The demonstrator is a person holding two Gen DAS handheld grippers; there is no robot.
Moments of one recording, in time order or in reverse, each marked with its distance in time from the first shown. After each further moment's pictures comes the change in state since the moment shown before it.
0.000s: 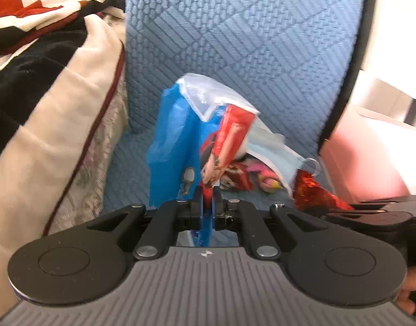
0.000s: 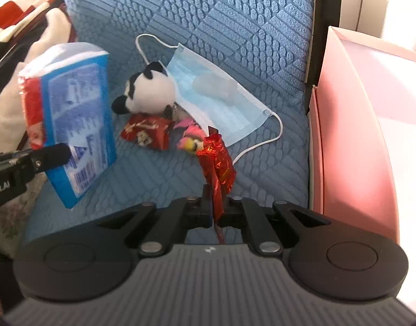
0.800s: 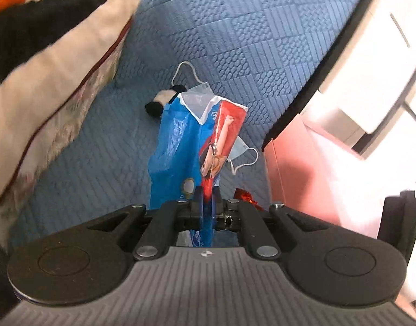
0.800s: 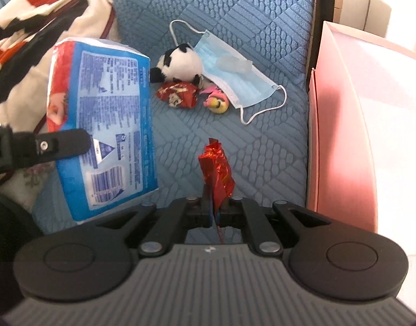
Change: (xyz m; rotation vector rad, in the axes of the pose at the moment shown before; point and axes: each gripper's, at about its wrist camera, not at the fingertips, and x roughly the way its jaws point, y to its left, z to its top) left arm -0.064 0.007 -0.042 -0.283 0.034 -0.199; right arm -0.054 0.009 -0.046 -0.068 0.000 0.026
